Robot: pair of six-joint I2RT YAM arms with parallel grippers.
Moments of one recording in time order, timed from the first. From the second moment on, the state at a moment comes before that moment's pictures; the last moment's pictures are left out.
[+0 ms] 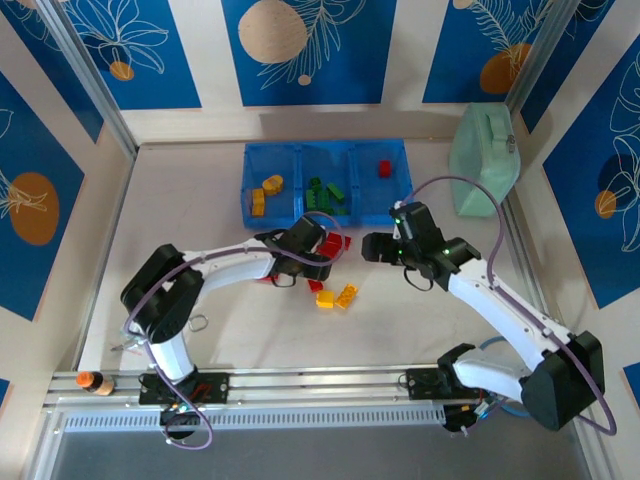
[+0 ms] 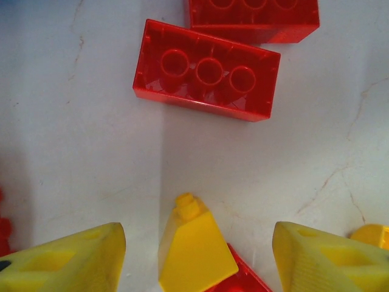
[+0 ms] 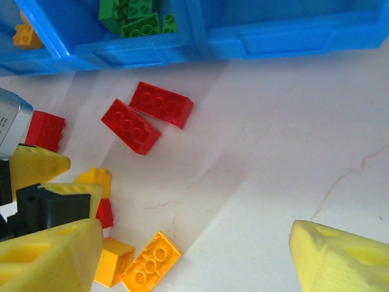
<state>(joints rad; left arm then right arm) -0.82 1.77 1.10 -0.39 -0.04 -0.44 0.50 1.09 0.86 -0.63 0.03 0.50</state>
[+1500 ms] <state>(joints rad) -0.39 1.81 1.53 -0.52 -0.09 -0.30 0.71 1.23 0.71 -0.57 -0.03 0.65</state>
